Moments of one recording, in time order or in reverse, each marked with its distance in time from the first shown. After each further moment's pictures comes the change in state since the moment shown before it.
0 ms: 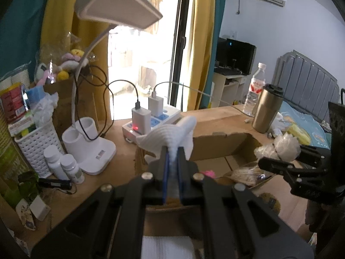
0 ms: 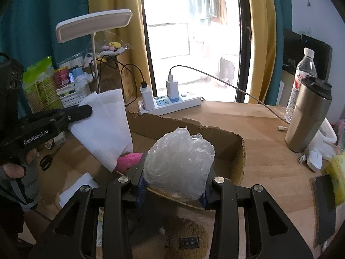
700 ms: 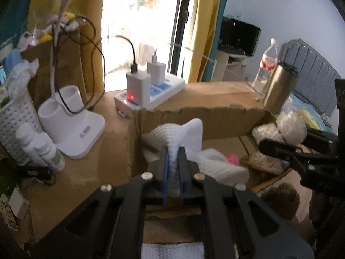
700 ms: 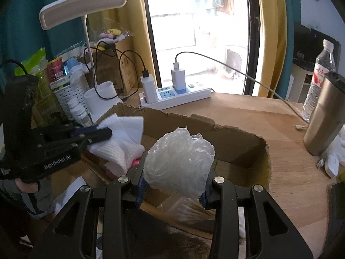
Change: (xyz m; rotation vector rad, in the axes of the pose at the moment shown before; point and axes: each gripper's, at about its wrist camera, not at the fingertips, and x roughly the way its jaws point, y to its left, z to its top) left arm 0.068 0.012 -0.024 -0.021 0.167 -0.019; right arm 0.050 0.001 0.006 -0.006 0.061 0.043
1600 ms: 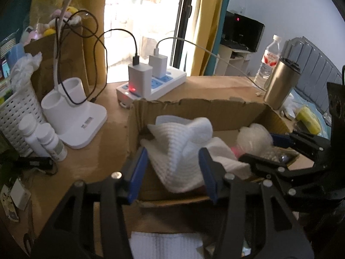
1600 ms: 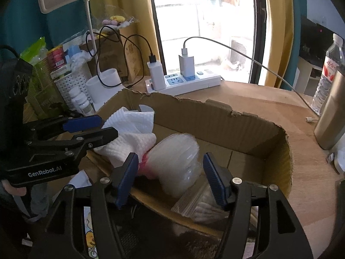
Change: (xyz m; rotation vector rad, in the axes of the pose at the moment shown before) left arm -0.008 -0.002 -0.003 -0.021 0.028 0.018; right arm 0.016 0.011 -0.005 -0.003 0.061 0.017
